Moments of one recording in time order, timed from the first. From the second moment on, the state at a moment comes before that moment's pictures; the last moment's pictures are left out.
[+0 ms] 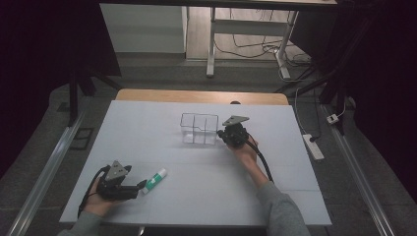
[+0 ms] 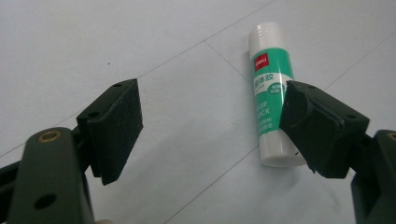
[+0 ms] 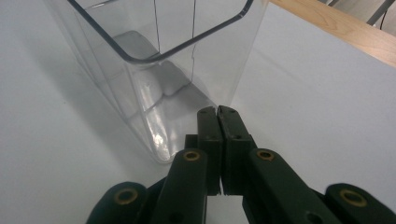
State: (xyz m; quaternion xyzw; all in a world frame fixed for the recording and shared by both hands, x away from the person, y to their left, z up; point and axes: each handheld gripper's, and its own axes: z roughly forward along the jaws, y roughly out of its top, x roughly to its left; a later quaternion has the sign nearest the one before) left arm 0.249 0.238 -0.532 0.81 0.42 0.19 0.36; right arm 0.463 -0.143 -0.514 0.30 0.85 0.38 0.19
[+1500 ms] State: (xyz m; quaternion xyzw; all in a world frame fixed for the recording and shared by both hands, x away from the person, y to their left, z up) left arm 0.252 0.237 -0.532 0.81 0.42 0.19 0.36; right arm 0.409 -0.214 -0.498 0.32 0.84 0.40 0.19
